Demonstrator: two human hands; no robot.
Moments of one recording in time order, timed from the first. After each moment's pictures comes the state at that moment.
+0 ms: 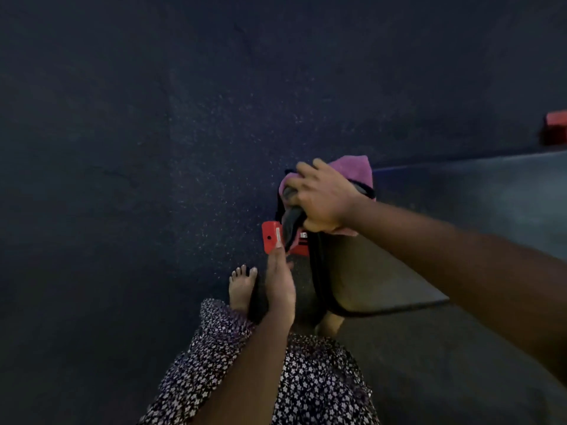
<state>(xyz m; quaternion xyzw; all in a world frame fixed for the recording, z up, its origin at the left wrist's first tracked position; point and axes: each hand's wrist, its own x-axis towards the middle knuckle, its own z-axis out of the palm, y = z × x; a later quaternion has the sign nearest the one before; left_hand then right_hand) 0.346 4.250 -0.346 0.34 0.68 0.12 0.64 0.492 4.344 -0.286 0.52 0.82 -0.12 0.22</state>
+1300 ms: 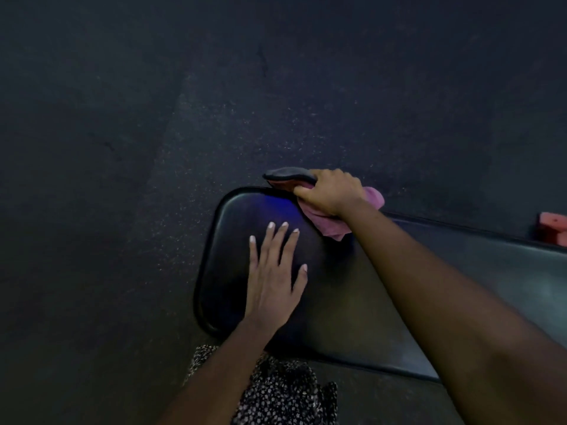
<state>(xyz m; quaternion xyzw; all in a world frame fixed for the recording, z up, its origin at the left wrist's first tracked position) 0.513 4.197 -0.334 0.80 0.57 0.07 0.20 0.673 4.328 -0.310 0.71 0.63 -0.29 0.08</state>
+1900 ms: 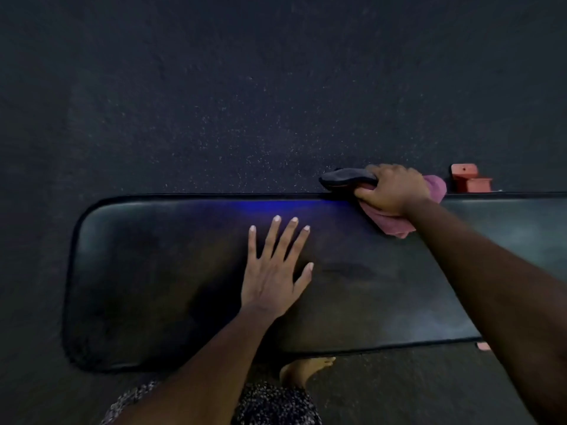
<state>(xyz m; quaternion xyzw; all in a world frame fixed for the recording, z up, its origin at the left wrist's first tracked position) 0.677 4.154 -0.361 0.91 0.41 -0.01 0.10 0.947 4.197 -0.309 0.79 0.56 -0.19 0.15</state>
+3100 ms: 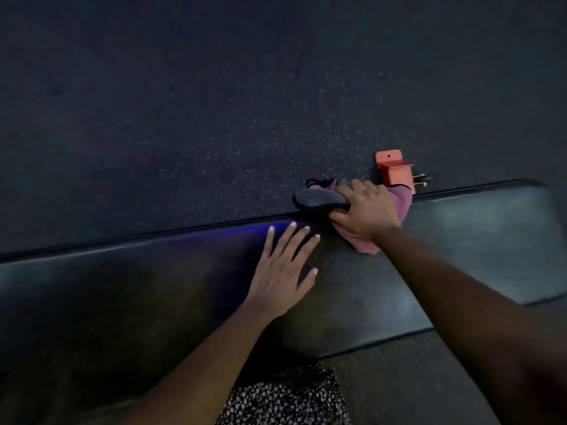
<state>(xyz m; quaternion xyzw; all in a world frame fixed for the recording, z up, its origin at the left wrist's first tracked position) 0.939 4.098 -0.330 0.93 0.28 0.00 0.23 1.160 4.091 -0.301 0.80 0.57 -0.17 0.12</state>
